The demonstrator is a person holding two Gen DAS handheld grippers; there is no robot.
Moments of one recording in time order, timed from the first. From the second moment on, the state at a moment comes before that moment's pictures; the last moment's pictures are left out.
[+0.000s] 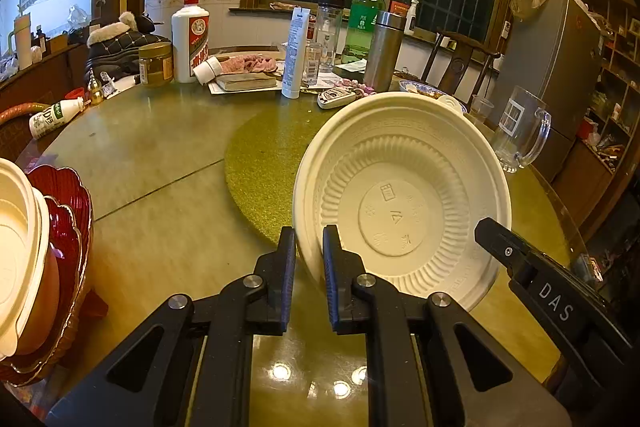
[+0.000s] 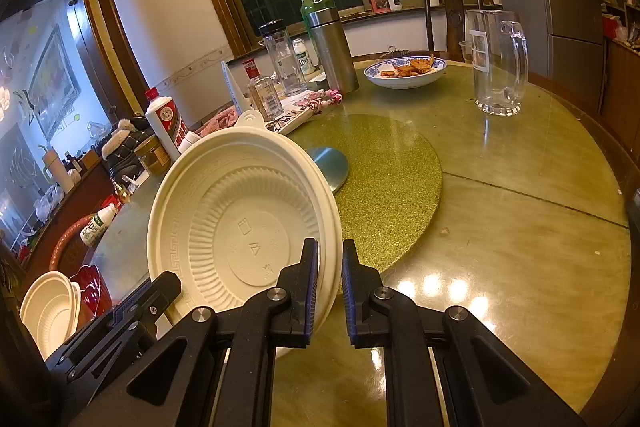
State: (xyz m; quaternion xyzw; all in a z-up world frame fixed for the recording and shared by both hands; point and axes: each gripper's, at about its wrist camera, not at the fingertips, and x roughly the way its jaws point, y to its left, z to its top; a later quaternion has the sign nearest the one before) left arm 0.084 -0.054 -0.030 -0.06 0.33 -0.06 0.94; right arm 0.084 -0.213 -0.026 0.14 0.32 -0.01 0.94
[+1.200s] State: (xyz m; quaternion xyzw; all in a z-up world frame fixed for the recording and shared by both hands) left arm 0.081 -0.056 -0.024 -0.05 0.32 -0.05 0.95; right arm 0.085 -0.211 -0.021 0.13 0.31 -0.01 0.94
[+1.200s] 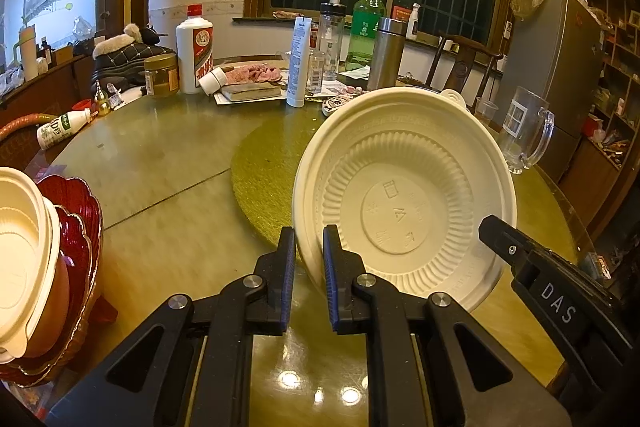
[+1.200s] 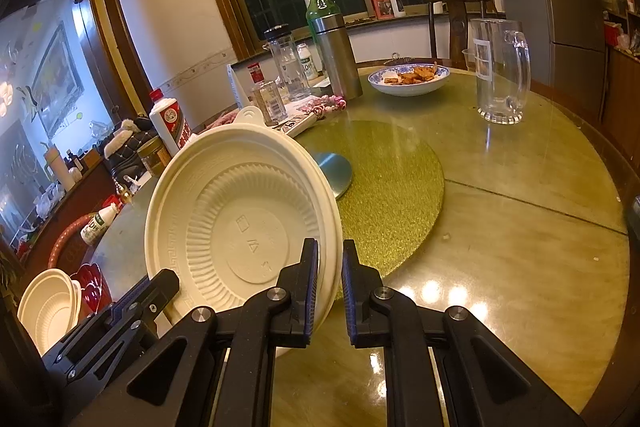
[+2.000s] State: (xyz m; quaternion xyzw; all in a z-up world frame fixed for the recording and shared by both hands) left arm 0.035 -0.014 0.026 -0.04 0.29 -0.01 0.96; right arm 0.049 -0.154 0.030 0.08 0.30 0.01 0.95
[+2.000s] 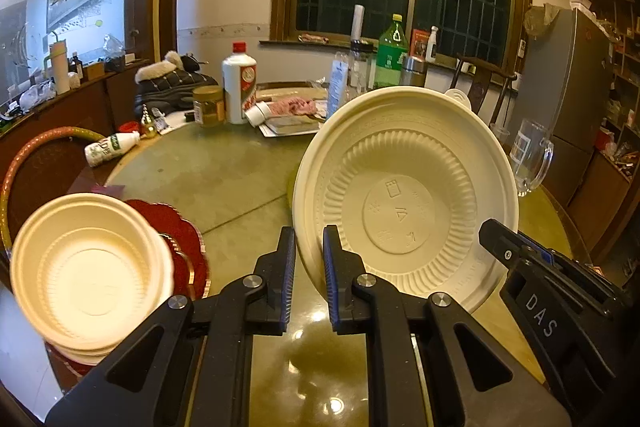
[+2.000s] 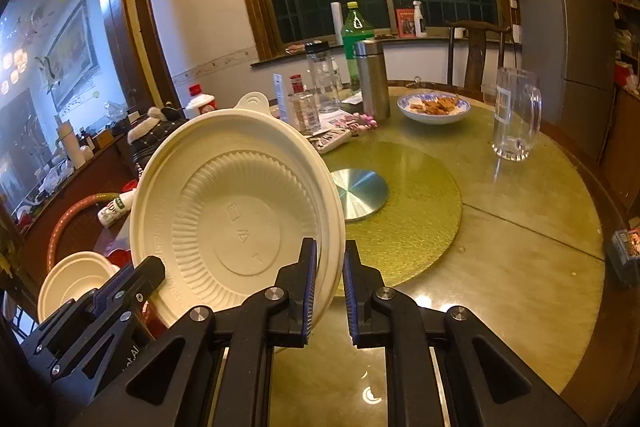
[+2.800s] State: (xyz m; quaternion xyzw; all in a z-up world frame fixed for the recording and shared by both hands) left arm -0.005 0.048 0.048 -0.06 0.26 0.03 0.96; right arm 0.017 -0.088 0.061 0.02 0.28 0.05 0.96
